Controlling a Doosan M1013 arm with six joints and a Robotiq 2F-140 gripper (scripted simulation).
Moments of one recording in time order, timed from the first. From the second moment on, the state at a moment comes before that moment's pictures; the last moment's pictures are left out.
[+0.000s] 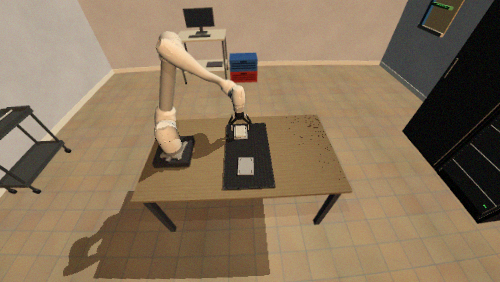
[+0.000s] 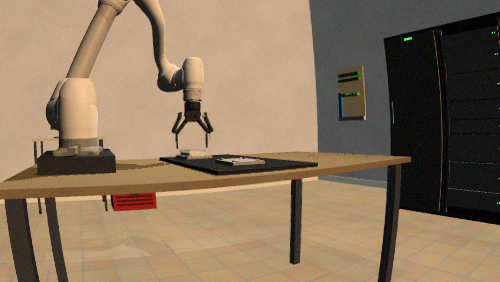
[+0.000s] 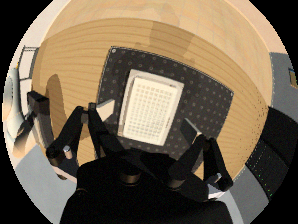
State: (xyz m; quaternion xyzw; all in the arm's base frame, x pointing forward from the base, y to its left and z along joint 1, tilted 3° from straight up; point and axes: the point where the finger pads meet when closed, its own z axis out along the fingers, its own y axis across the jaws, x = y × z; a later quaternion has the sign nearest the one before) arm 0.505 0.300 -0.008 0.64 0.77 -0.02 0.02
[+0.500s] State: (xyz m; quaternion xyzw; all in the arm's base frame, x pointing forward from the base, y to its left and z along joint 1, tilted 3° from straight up) arm 0.505 0.301 0.008 0.64 0.77 -0.02 0.02
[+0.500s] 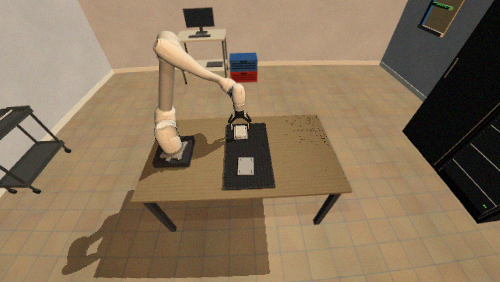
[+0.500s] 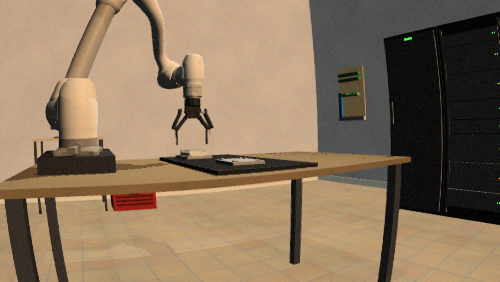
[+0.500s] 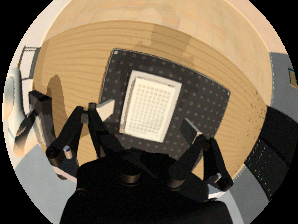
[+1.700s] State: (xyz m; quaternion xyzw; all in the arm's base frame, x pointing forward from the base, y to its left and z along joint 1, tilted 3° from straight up) arm 0.505 0.304 0.063 0.64 0.77 -0.02 0.02
